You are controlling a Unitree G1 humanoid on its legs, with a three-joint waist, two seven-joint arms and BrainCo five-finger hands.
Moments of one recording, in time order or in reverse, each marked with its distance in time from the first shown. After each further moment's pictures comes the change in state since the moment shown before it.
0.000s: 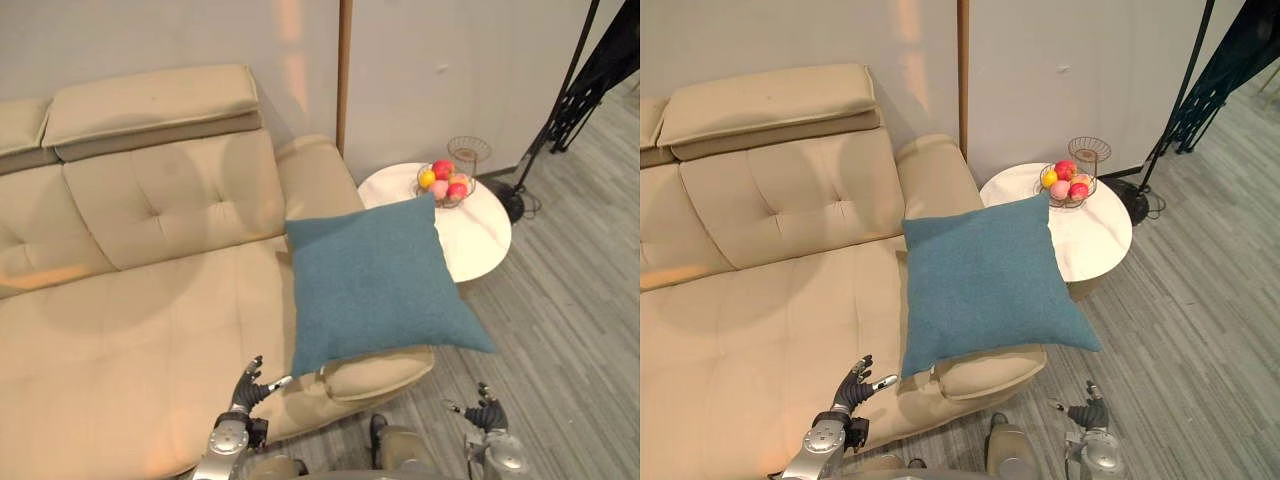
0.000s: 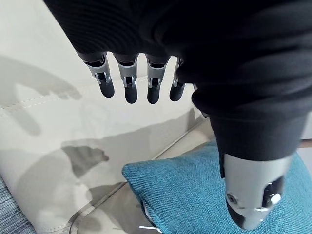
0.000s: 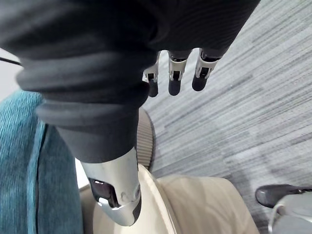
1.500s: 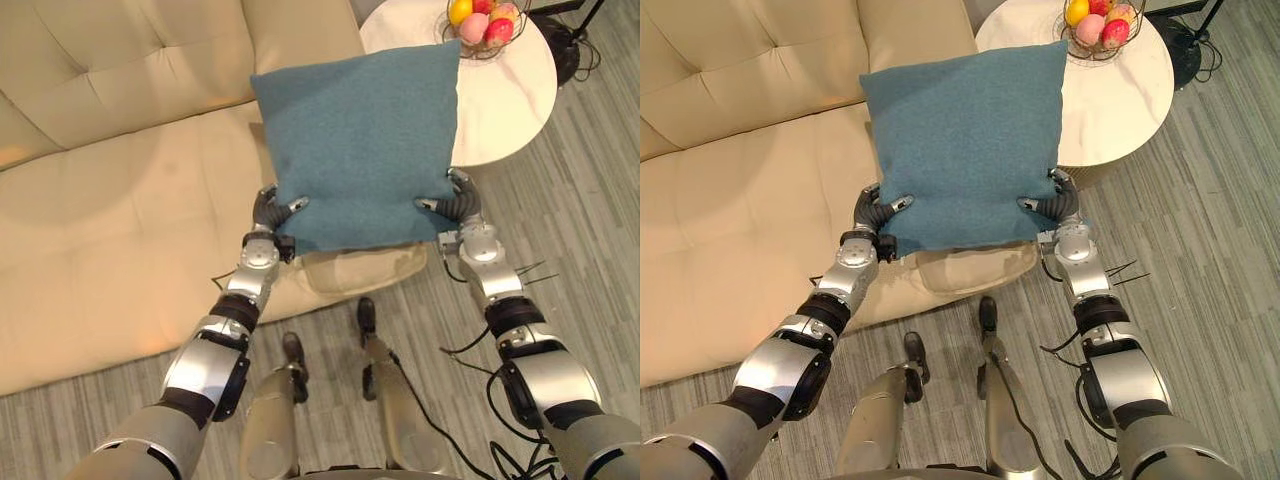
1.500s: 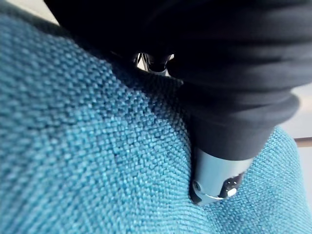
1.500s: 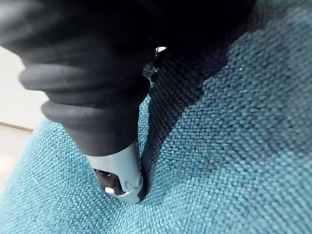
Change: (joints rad) left arm -0.900 0.040 -0.060 0.095 -0.205 0.009 0.190; right arm -0.809 -0.202 0.375 -0.150 0.174 0.030 -0.021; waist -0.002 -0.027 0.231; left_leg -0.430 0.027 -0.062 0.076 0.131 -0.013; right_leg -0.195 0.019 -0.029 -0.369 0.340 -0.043
